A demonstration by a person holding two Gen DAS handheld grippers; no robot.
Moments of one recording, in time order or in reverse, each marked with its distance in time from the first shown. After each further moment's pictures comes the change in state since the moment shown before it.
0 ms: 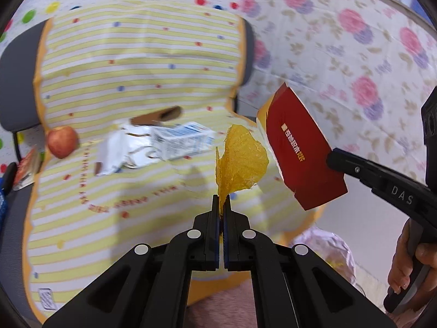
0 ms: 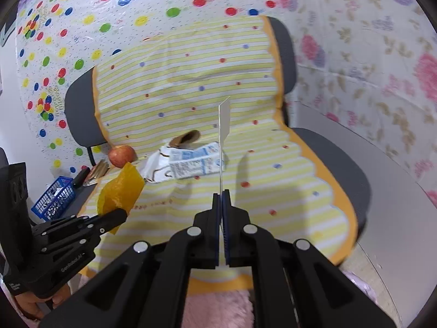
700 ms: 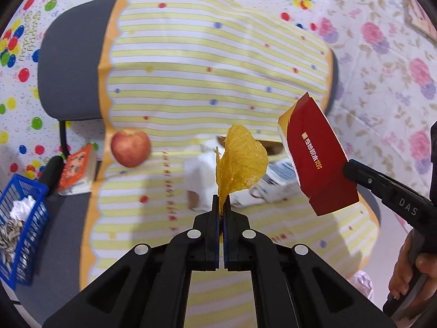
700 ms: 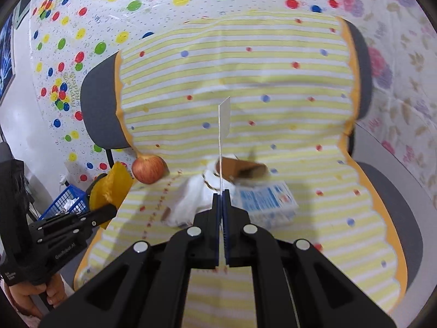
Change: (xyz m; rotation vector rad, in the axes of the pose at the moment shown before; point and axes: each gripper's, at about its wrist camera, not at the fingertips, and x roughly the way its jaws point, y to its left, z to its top) left arm -0.008 0.132 0.050 -0.204 -0.018 0.202; right arm 0.099 0.079 0.074 -0.106 0.053 0.143
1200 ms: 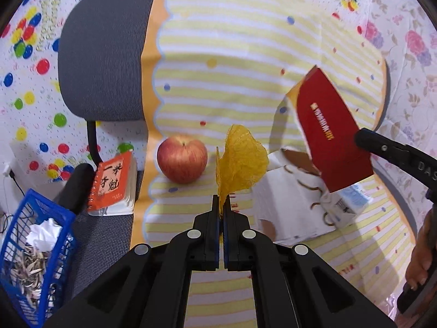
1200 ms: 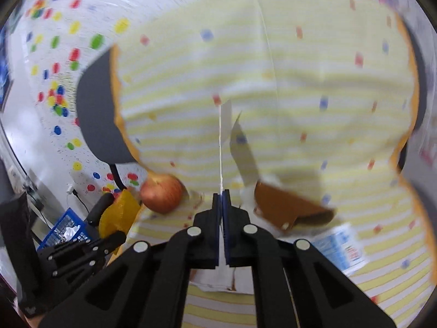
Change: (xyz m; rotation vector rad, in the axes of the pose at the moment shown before) left arm 0.038 0.075 0.035 -0.057 0.016 0.166; right arm 0.091 0.044 0.055 -0.024 0.008 0.088
